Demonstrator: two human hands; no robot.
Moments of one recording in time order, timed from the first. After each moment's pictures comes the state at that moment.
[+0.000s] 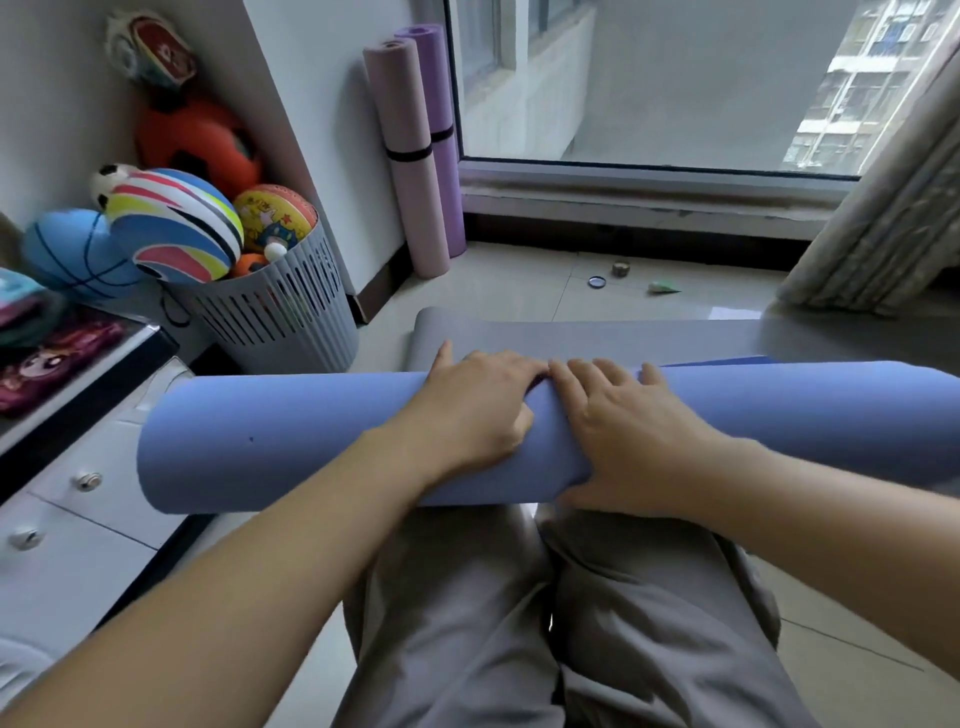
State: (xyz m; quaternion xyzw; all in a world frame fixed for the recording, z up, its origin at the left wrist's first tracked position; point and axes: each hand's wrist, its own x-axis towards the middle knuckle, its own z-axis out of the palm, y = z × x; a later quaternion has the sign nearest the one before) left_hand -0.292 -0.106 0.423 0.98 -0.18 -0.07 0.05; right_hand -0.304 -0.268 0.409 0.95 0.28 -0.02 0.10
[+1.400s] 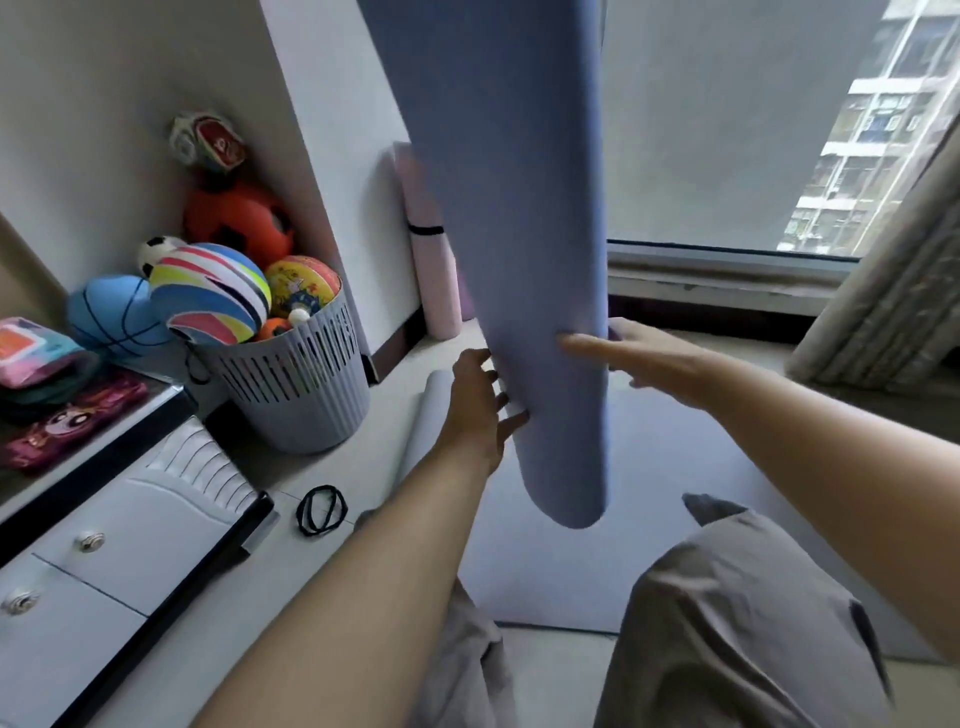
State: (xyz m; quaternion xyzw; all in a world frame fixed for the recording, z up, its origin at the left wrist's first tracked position) left_hand -0.229 -0.116 0.421 0.53 0.18 -0.02 0.83; right_hand -0.187 -0.281 0.459 0.88 0.11 -0.17 -0.43
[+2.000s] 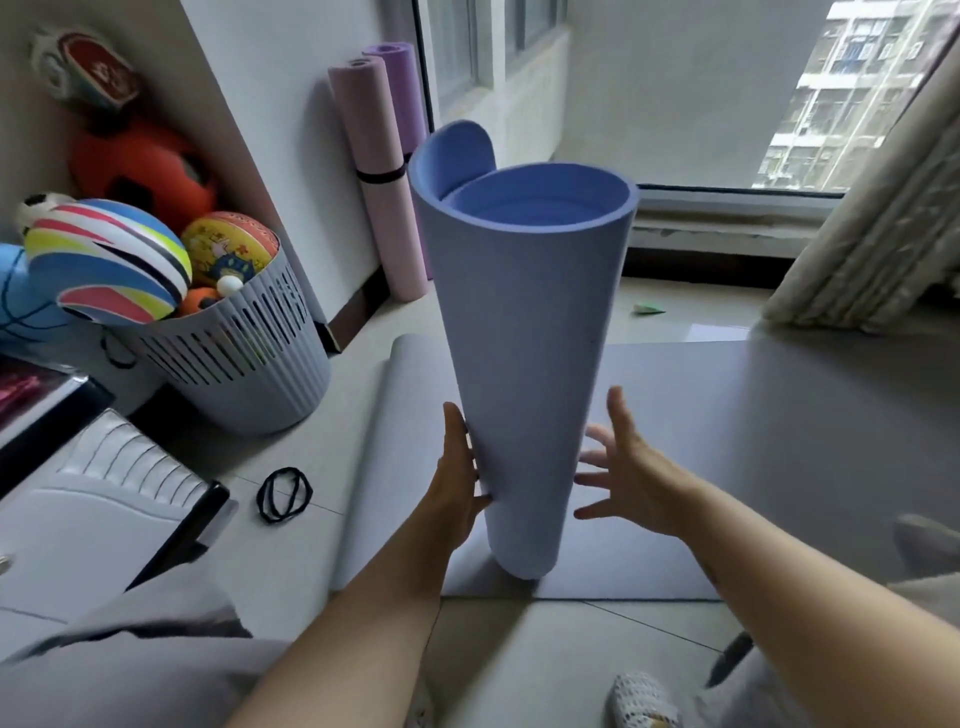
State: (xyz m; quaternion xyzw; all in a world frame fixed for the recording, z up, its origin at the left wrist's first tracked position) left_hand -0.227 -0.122 0.314 0.63 0.21 -0.17 0.73; right_hand -0.214 -0.304 0.321 0.65 -0.10 -0.34 -0.68
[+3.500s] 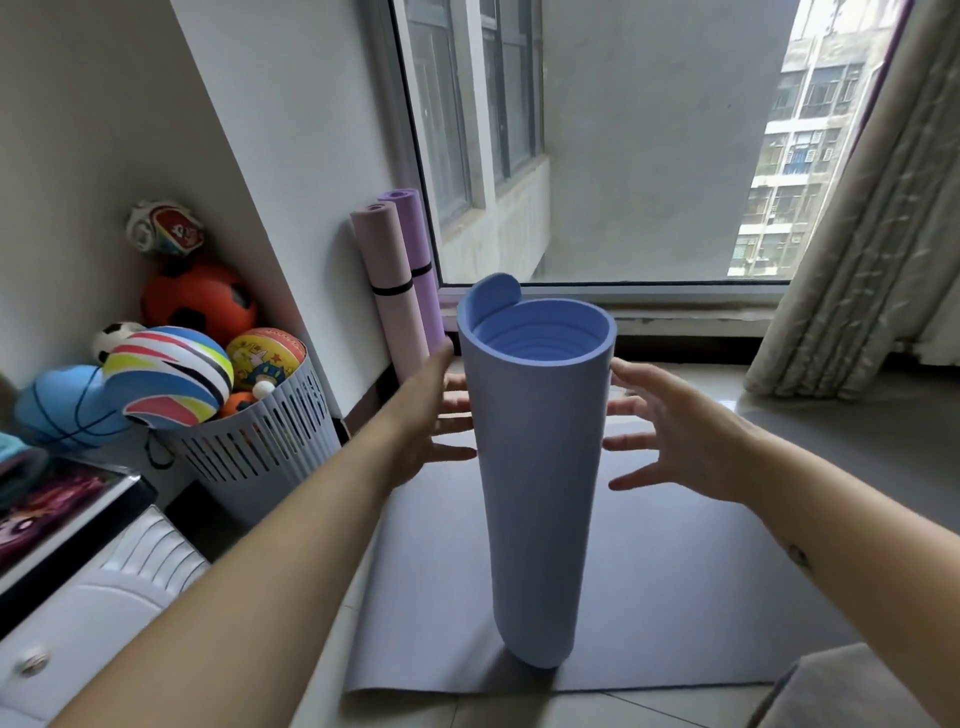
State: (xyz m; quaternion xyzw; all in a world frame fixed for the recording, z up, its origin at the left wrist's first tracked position) left_hand -0.214 -0.096 0.477 0.75 0.09 -0.13 0.65; right_hand -0.227 -0.336 0.455 0.69 -0.03 -0.21 -0.69
